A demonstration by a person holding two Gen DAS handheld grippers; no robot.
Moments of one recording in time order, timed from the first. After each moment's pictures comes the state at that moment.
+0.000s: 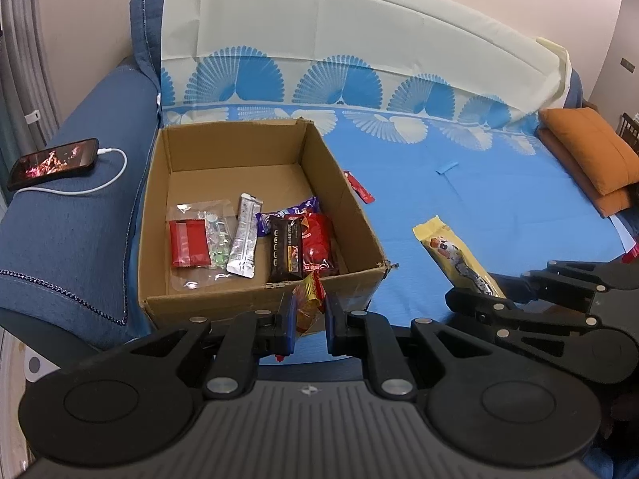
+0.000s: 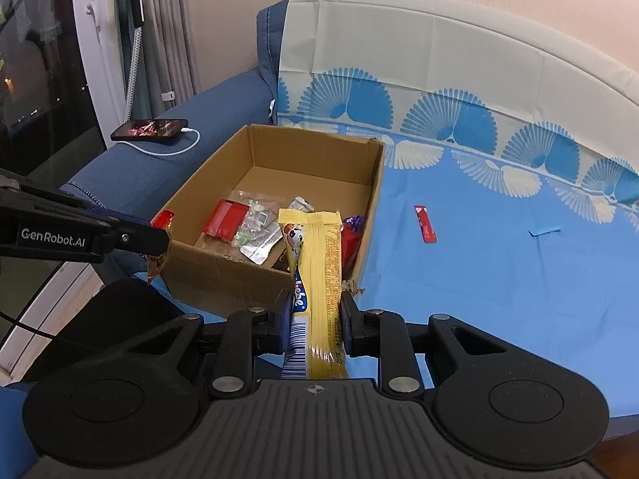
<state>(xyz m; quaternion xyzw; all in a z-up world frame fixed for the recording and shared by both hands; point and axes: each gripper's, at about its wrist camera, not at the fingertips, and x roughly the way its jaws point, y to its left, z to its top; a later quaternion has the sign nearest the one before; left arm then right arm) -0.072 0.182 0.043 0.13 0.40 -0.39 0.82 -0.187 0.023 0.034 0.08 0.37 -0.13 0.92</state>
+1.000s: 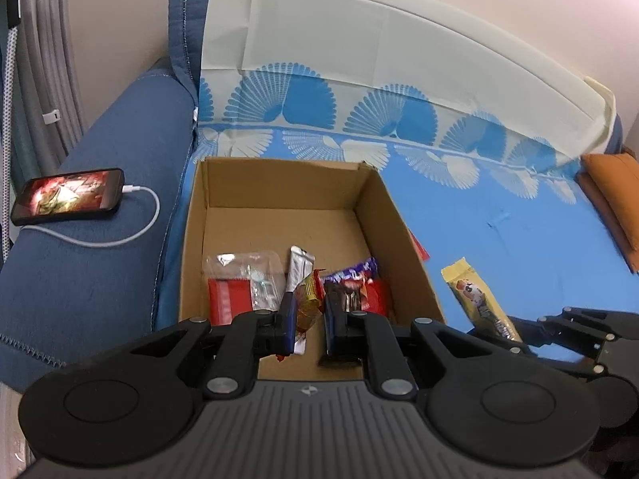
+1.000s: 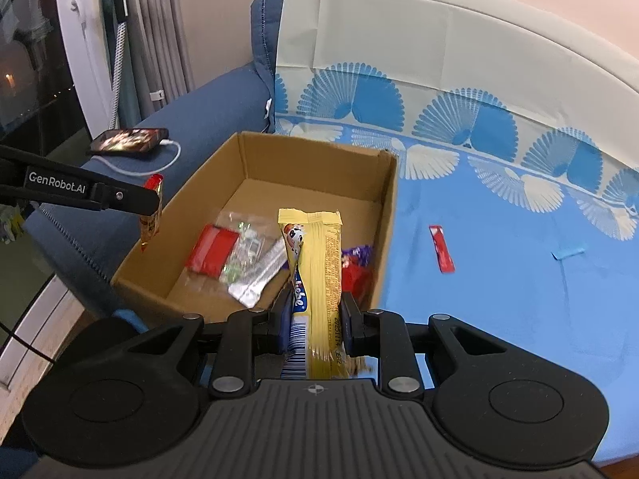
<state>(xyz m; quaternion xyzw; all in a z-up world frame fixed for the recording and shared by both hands) 0.048 0.149 0.046 0.09 0.41 -0.35 0.84 -0.096 -0.010 0.022 0.09 0.38 -0.12 0.91</state>
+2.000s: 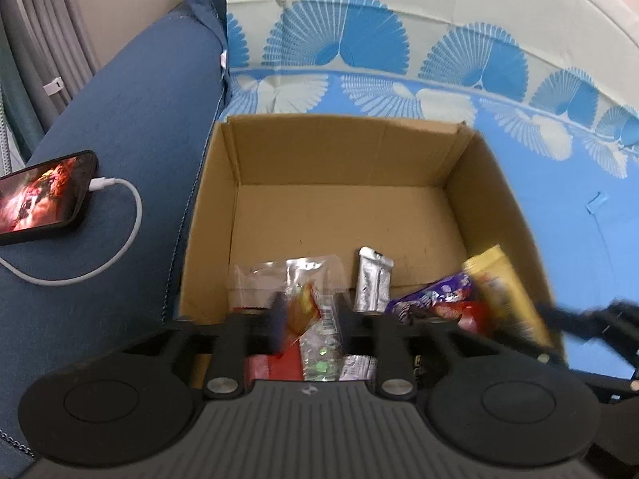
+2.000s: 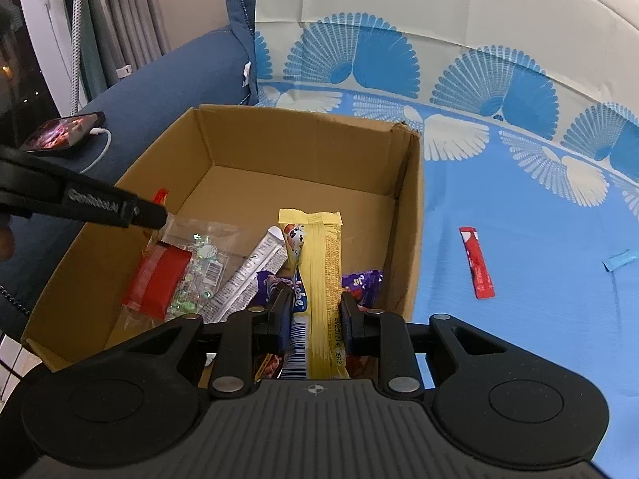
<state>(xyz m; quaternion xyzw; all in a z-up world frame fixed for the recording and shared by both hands) 0.154 0.075 -0.044 0.16 0.47 -0.26 0.83 0.024 -0.061 -0.056 0.11 0.42 -0.11 0.89</state>
